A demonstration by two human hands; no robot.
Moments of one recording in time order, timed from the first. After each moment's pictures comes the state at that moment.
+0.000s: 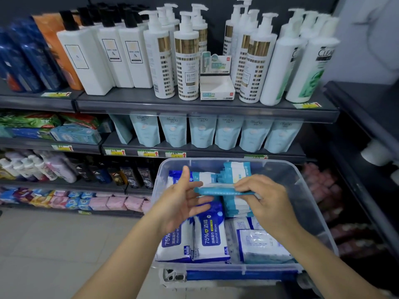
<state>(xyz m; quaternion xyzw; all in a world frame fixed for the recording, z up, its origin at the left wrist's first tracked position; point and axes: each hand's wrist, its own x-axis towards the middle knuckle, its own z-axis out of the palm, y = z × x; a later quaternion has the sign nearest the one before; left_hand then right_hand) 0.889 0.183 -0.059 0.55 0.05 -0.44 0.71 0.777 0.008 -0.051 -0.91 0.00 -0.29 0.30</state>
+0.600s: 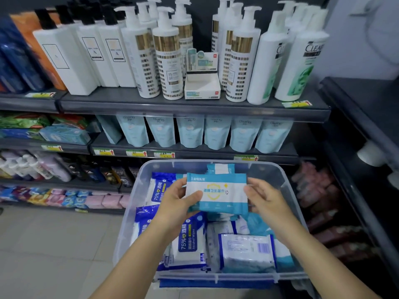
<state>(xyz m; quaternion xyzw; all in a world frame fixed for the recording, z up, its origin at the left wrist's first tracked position) 0.861 0.127 -0.071 0.61 0.01 -0.31 0.73 0.765 -0.054 -0.068 -0.73 0.25 -0.08 0.63</state>
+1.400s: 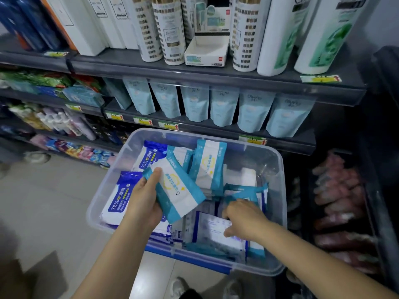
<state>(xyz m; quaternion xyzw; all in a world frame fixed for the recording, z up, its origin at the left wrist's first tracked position) 0.816 0.099 -0.090 0.52 0.24 -0.16 0.80 0.758 -0.100 -0.134 -0.95 -0.06 0.30 0.07</state>
